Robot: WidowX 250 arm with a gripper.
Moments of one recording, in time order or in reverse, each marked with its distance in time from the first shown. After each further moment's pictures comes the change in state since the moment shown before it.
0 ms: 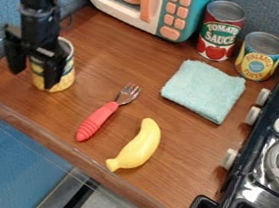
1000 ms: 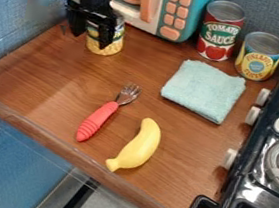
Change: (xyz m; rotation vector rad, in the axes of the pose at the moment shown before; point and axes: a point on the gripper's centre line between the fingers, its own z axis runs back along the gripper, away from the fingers) arm 0.119 -0.021 0.003 -0.078 -0.146 -0.128
